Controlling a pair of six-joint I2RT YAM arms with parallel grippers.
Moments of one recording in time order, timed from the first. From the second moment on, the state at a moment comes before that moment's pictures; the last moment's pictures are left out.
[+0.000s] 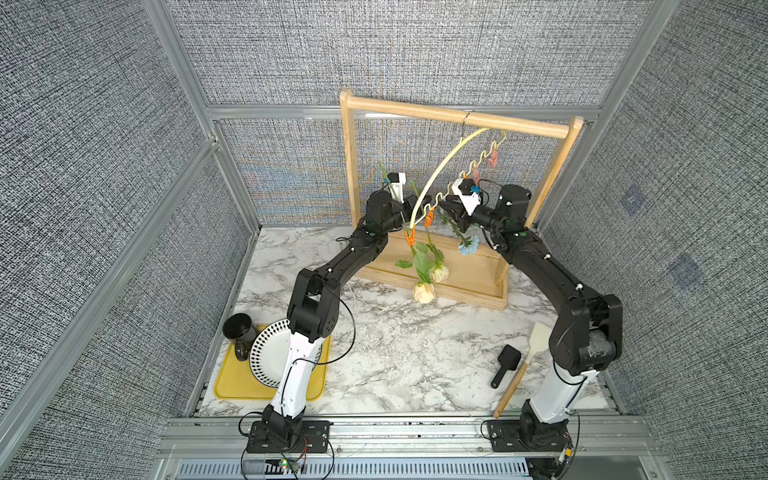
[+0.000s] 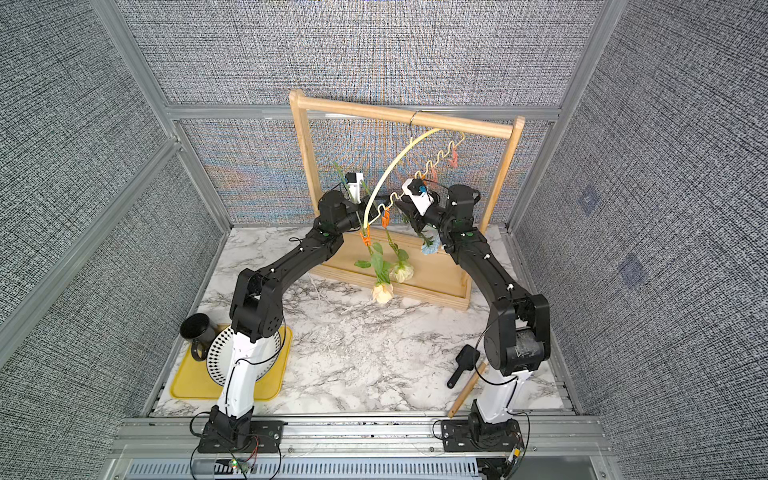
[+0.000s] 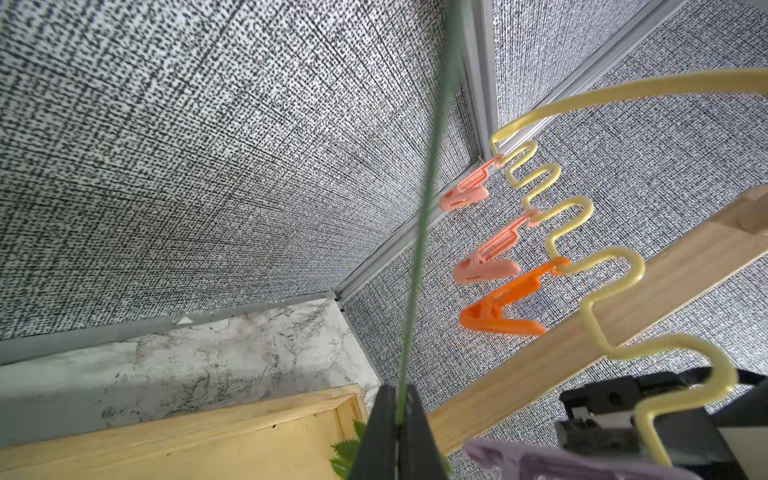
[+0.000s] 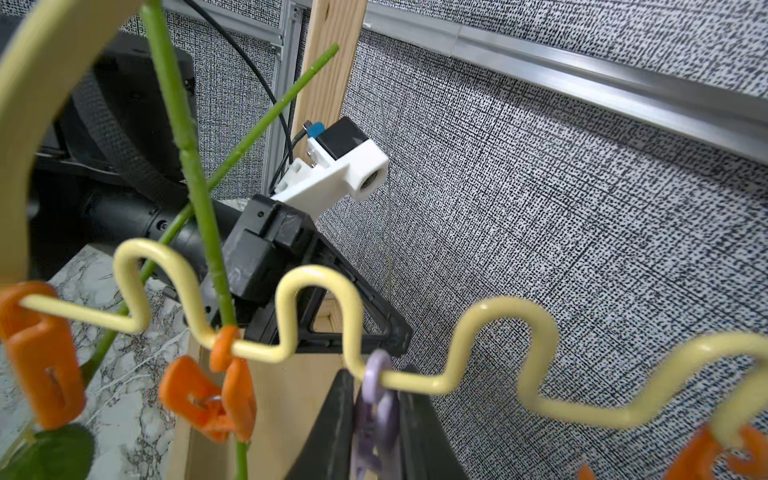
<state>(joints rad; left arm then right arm) -0.52 2.32 2.03 0.34 0.50 -0.86 0.18 1.80 1.56 0.15 -0.68 -0.39</state>
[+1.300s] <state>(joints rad) -0.52 2.32 2.08 0.29 0.60 -0.92 0.18 1.80 1.58 0.11 -0.69 -0.42</state>
